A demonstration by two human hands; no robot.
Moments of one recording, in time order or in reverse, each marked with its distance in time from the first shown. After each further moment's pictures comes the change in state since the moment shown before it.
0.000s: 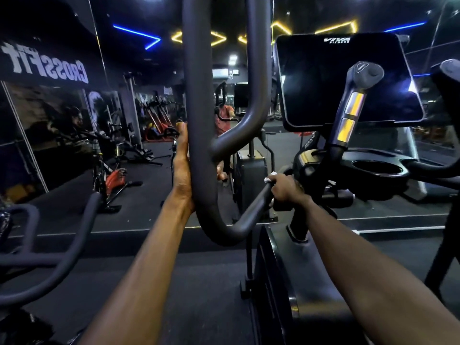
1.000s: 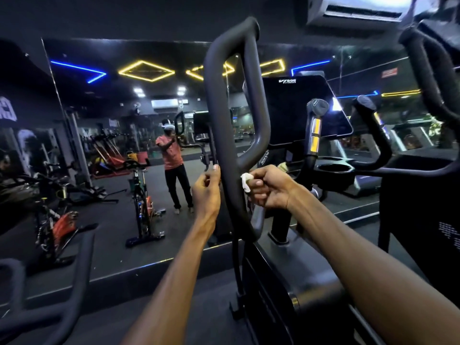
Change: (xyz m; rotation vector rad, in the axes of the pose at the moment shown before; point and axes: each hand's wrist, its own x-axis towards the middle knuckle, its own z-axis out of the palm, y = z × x) left_hand -0.035 0.024 -0.016 0.450 0.172 0.108; right_hand -0.124 -0.146 -0.050 1.438 -0.376 0.137
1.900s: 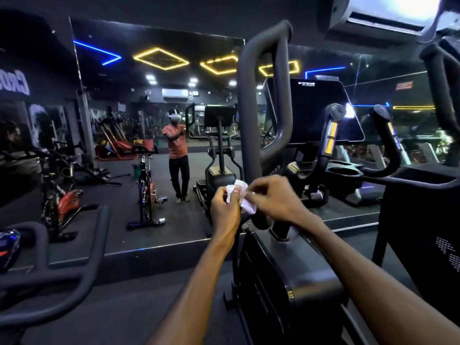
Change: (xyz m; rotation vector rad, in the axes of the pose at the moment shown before) left_hand -0.054 -0.030 -0.023 -0.043 0.055 -0.054; right_hand -0.041 0.046 0.051 -1.262 0.371 -0.739
